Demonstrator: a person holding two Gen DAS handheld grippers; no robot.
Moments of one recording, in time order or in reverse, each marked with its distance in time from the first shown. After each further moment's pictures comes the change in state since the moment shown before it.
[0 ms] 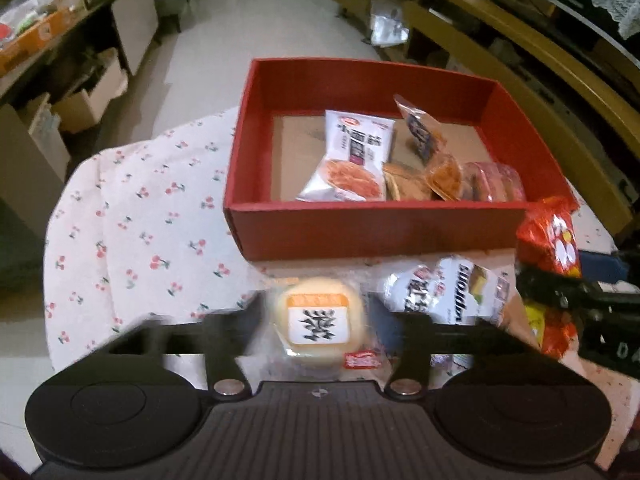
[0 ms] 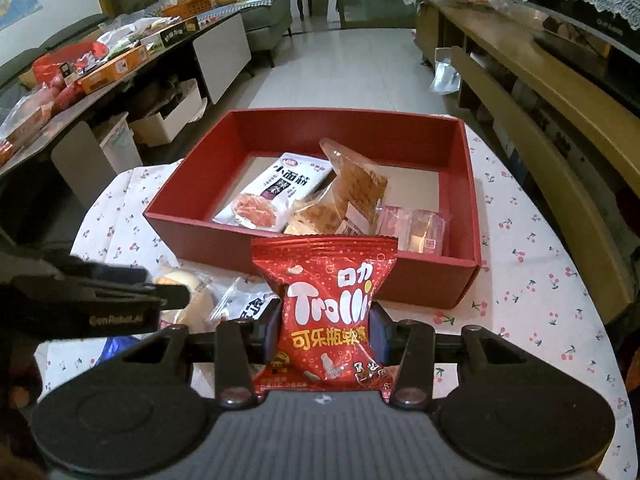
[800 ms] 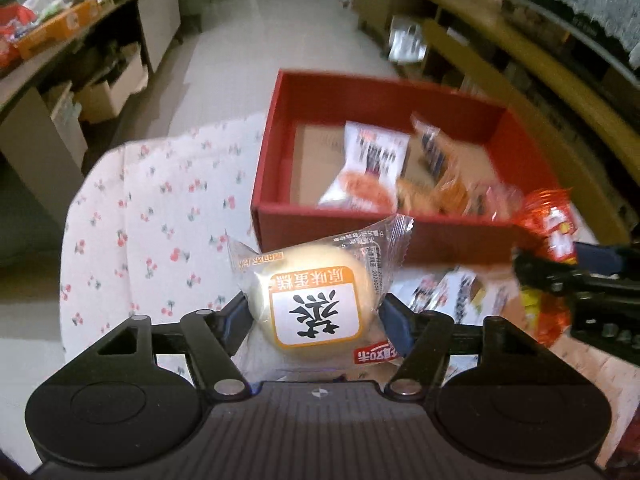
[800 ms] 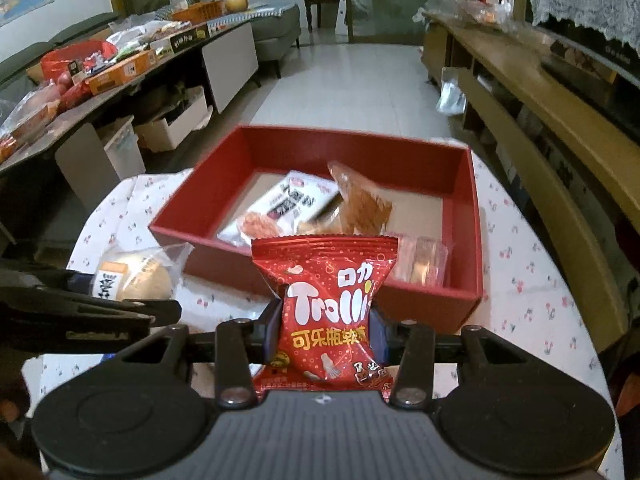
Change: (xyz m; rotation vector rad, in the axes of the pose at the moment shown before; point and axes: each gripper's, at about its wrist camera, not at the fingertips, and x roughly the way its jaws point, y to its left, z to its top) left arm -0.022 0.005 -0.002 -0.071 -0.041 0.004; right arm -0.005 0.010 0.012 -0.050 -0.055 -0.018
